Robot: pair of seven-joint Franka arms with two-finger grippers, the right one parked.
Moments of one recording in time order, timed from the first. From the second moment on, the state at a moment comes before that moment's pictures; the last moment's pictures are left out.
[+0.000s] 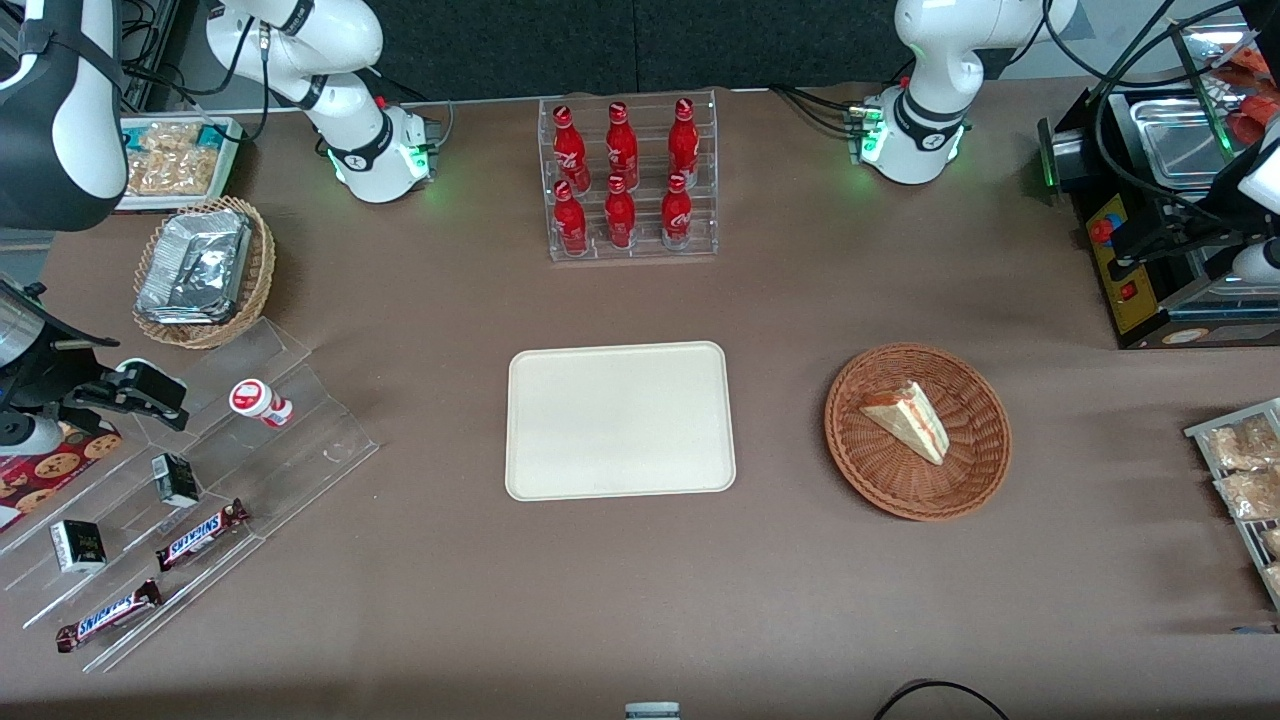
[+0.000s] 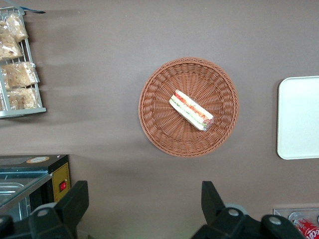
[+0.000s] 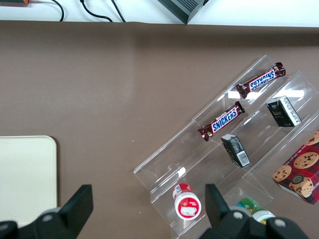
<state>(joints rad) 0.00 -0.07 -0.01 -1.60 0.01 1.56 0.01</state>
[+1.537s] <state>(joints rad) -0.04 0.35 -0.11 -1.95 -0.06 2.16 -0.91</state>
